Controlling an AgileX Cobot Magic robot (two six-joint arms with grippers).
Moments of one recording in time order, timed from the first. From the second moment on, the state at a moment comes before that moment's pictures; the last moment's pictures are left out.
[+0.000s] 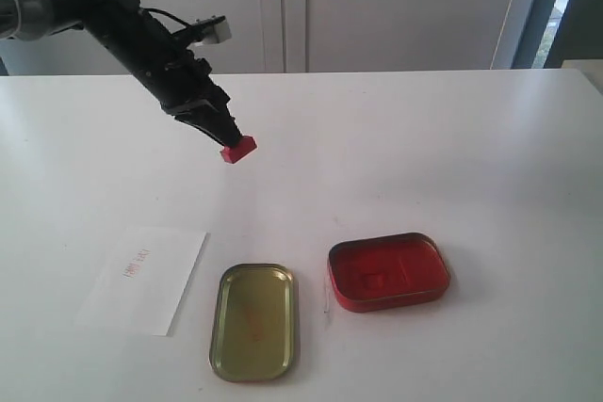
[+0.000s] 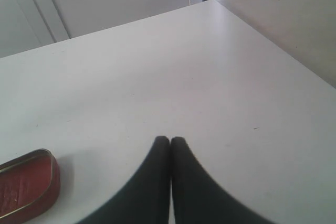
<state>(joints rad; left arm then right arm) -0.29 2.27 -2.06 -0.64 1.32 0.72 -0.13 0.01 0.00 0.00 0.35 0.20</state>
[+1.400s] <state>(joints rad) -0.24 2.18 -1.57 -1.11 1.31 0.96 -0.13 0.01 0.00 0.00 0.35 0.20</state>
